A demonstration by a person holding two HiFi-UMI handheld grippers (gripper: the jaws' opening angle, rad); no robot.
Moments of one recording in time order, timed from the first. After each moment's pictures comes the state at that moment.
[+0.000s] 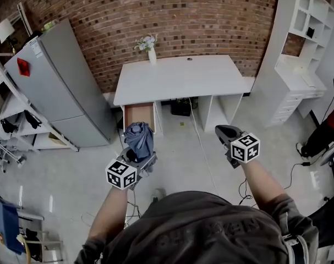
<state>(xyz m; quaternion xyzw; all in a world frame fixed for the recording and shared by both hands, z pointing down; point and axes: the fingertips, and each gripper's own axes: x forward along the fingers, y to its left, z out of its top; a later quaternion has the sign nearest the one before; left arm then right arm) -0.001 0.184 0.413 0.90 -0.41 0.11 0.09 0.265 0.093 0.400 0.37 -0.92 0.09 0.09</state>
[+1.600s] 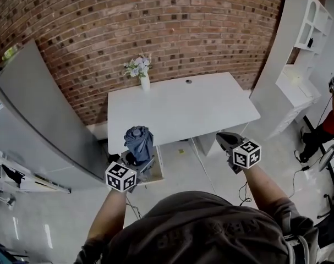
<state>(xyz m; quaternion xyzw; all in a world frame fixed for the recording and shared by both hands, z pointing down) -0.148 -0.194 0.436 0.93 -0.34 0.11 0.09 0.137 -0.226 0.413 0.43 -0.89 0.10 0.11</state>
